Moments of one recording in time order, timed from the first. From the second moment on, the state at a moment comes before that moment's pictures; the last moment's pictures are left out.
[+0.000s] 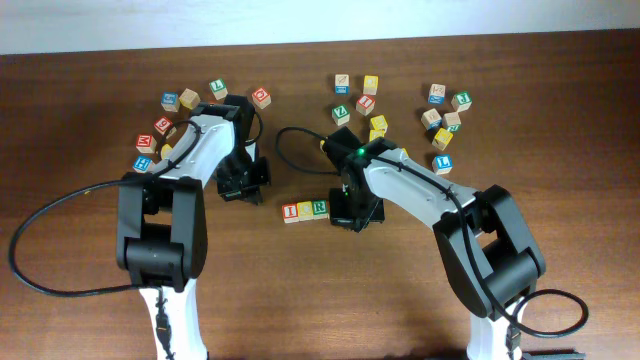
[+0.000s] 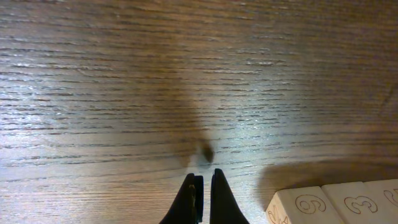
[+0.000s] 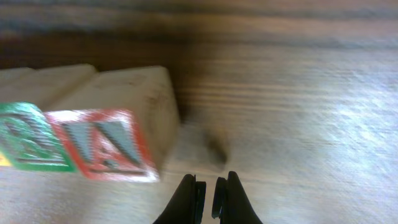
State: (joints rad) left arm -0.19 2.19 1.61 -1.13 0.18 -0.32; right arm 0.53 2.03 1.38 -0.93 -0.22 0.57
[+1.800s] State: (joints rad) left arm -0.27 2.17 1.52 -1.11 0.32 -0.26; right arm 0.47 2.12 1.54 -0.96 -0.24 0.44
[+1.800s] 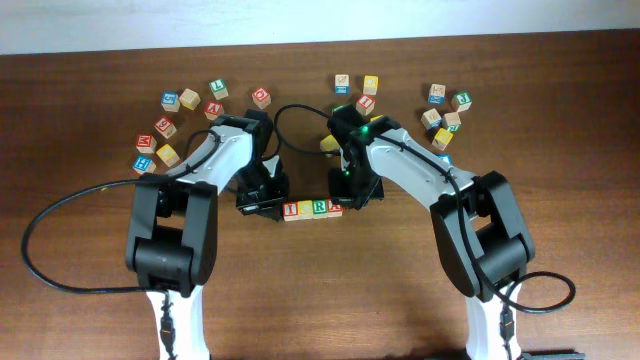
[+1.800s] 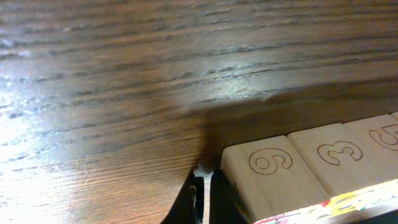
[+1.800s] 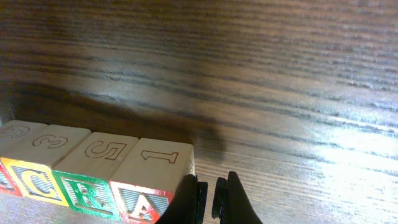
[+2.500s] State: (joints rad) left arm -0.28 2.17 1.52 -1.10 0.29 -0.25; right arm 0.47 2.12 1.54 -0.97 -0.24 0.54
